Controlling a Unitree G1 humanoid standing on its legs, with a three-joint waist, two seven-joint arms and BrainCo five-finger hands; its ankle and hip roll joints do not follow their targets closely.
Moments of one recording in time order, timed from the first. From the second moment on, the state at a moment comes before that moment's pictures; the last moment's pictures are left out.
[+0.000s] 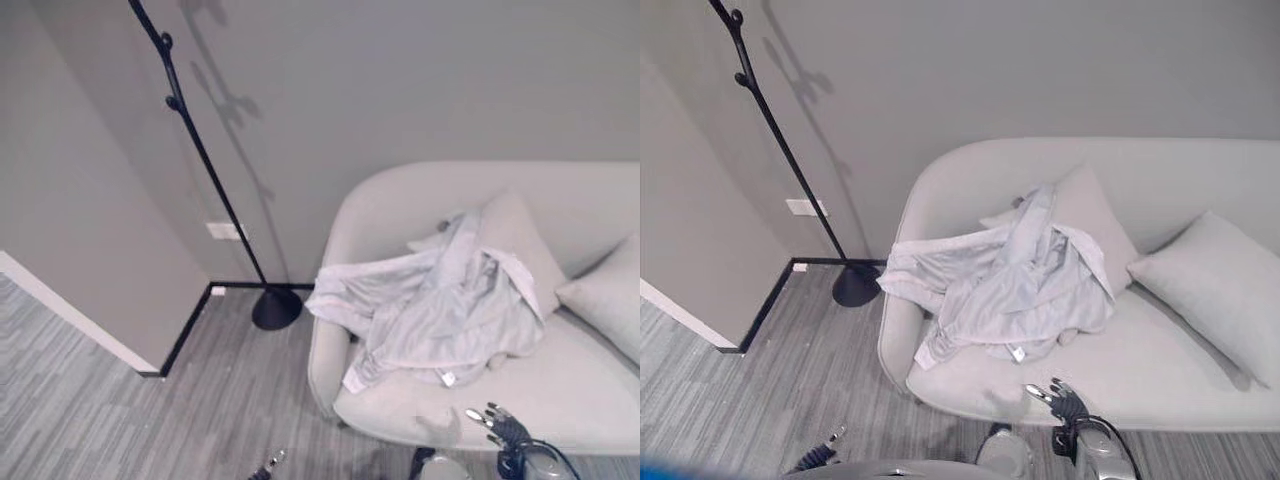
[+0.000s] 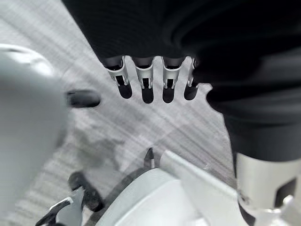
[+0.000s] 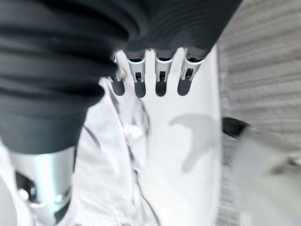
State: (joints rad) left arm 0.02 0.14 0.01 1.33 -0.61 -0.06 -0.09; right arm 0.10 -0.33 0.10 0.73 0.30 0.04 0.03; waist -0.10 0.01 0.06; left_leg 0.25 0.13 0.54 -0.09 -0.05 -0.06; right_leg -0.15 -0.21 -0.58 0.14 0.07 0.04
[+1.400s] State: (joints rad) left arm 0.05 0.22 -0.04 1.23 -0.53 -0.16 0.02; right arm -0.55 -0.68 0.58 0.92 -0.77 -0.02 -0.48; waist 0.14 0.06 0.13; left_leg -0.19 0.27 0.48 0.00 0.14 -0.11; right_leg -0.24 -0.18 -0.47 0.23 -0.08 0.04
